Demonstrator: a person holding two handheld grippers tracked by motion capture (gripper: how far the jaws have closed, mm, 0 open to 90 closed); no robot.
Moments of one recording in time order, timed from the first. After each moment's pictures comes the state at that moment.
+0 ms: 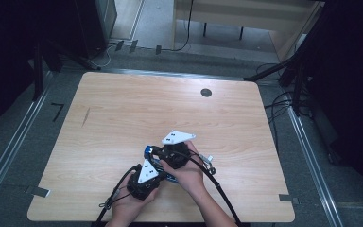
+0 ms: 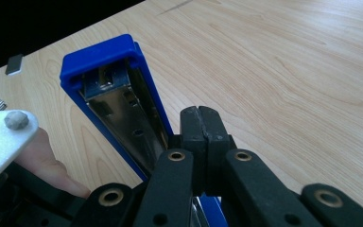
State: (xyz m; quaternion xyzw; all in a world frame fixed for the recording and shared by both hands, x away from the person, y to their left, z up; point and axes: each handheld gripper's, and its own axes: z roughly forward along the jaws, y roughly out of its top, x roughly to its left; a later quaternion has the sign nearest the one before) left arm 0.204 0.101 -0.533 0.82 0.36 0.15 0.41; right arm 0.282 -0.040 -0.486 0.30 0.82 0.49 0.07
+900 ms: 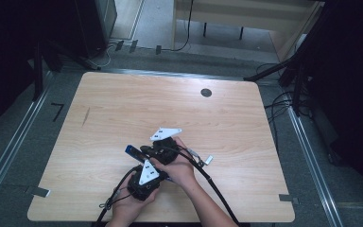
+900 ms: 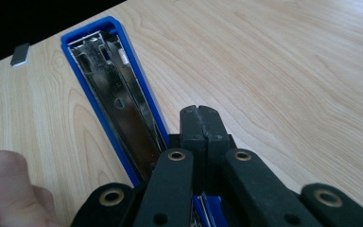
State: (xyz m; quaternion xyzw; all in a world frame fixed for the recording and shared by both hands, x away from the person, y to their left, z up) left arm 0.202 0.099 -0.533 0.83 0.35 0.16 0.40; right arm 0.301 -0.009 -0.498 0.27 0.84 0.47 0.03
